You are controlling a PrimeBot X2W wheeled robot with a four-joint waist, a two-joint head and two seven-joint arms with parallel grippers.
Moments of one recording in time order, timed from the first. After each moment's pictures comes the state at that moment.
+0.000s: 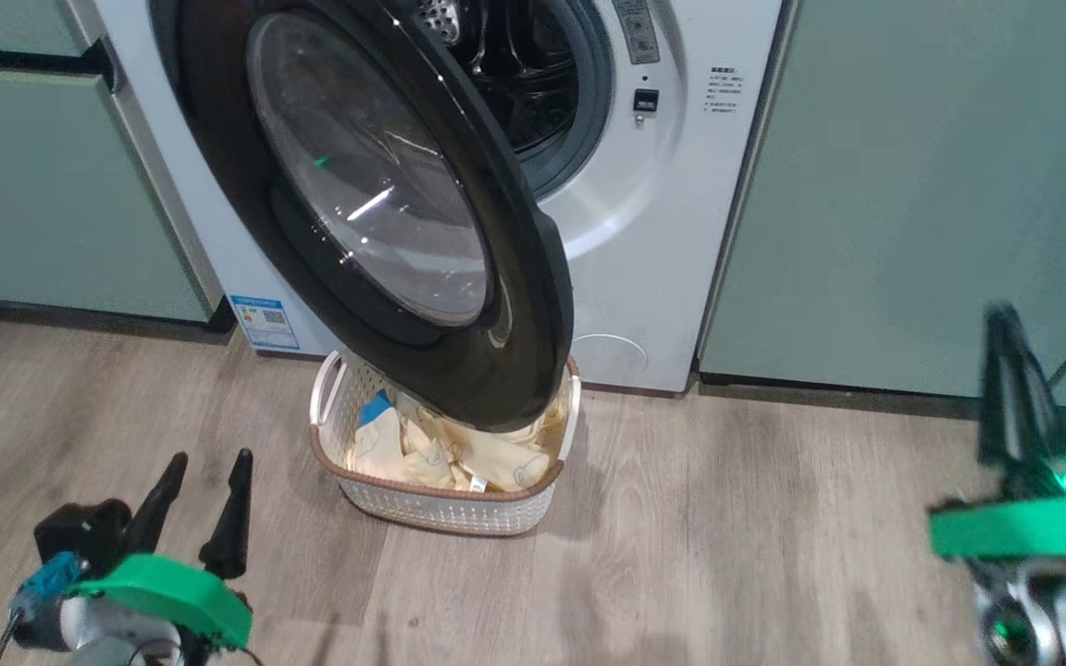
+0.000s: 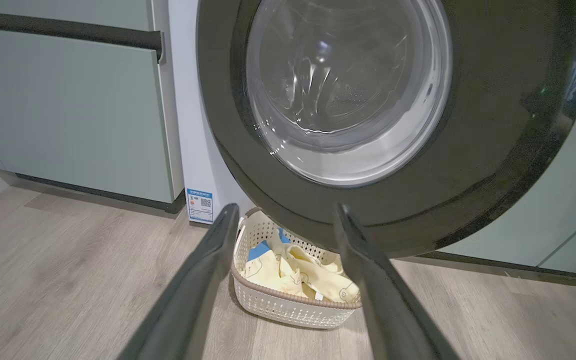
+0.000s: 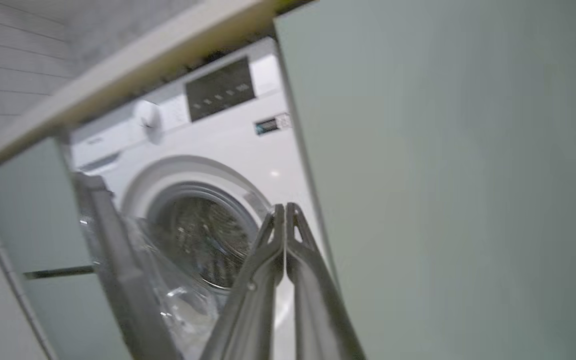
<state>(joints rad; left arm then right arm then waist) -0.02 0.23 0.04 0.33 -0.40 -0.13 -0.25 -0.07 -0.07 0.04 0.01 0.39 0.13 -0.25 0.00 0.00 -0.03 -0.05</state>
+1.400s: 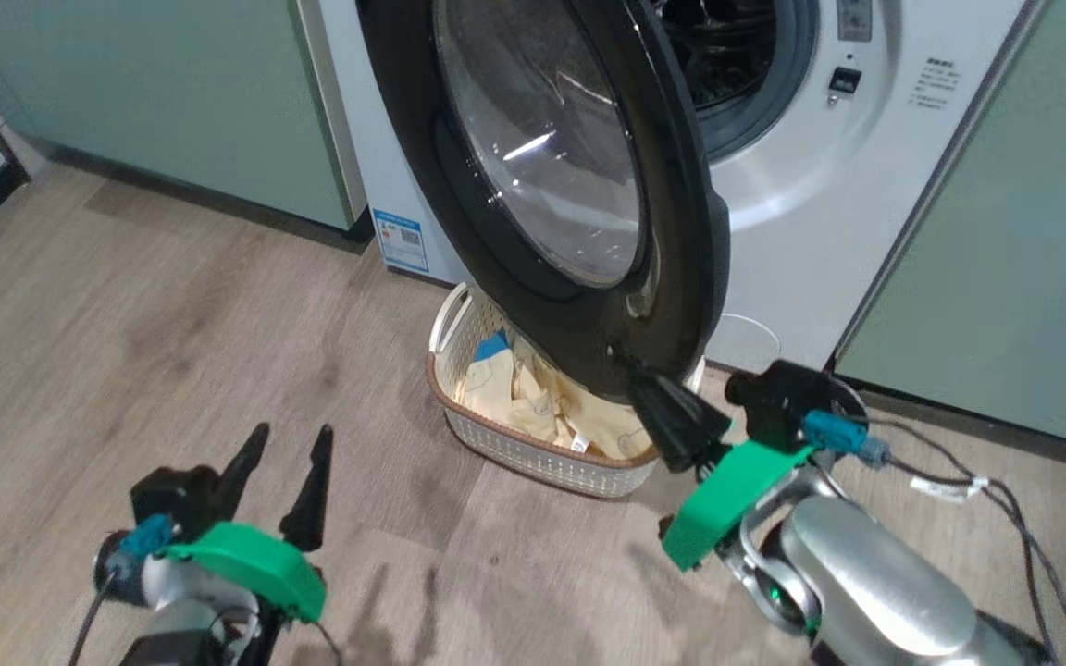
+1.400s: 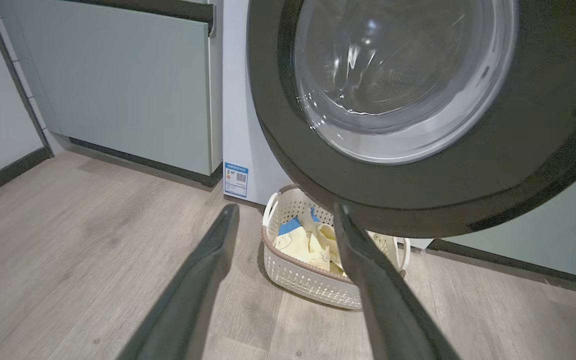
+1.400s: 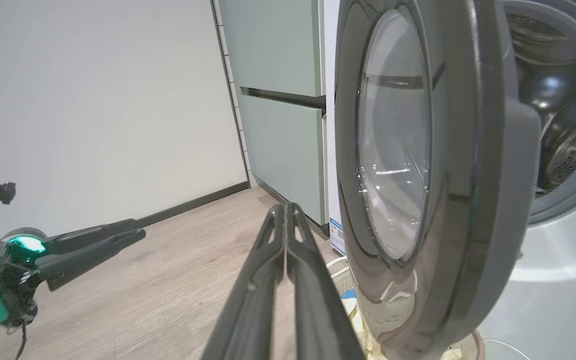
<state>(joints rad) -0.12 0.15 -0.03 0.39 -0.31 -0.13 -0.25 -0.51 -0.07 0.80 0.41 0.49 0.13 -0.26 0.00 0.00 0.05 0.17</state>
